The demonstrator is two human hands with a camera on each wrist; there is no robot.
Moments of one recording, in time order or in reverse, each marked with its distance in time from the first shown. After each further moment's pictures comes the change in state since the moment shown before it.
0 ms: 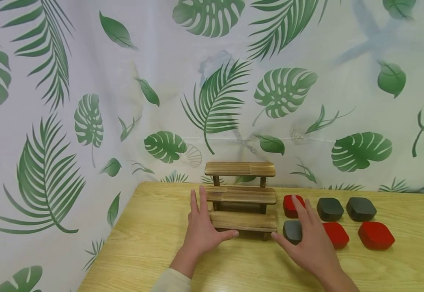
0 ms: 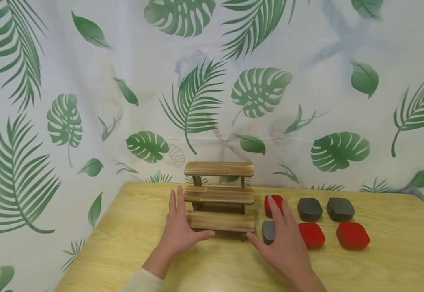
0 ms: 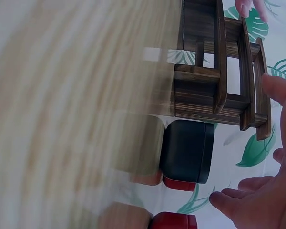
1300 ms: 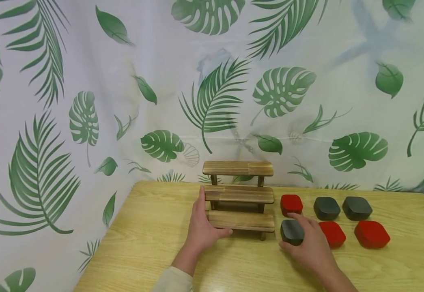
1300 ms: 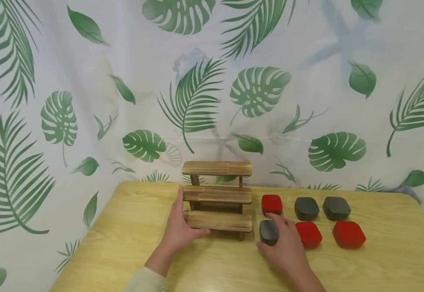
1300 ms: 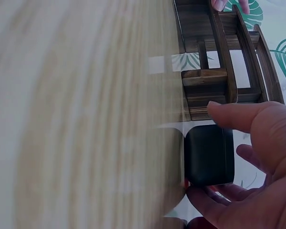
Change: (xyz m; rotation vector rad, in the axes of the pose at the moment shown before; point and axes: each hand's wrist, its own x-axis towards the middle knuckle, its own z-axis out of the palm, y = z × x) left_hand 0.008 -0.008 0.013 -0.277 0.020 0.037; right_hand -0.002 0.020 0.007 0.082 -0.111 0.133
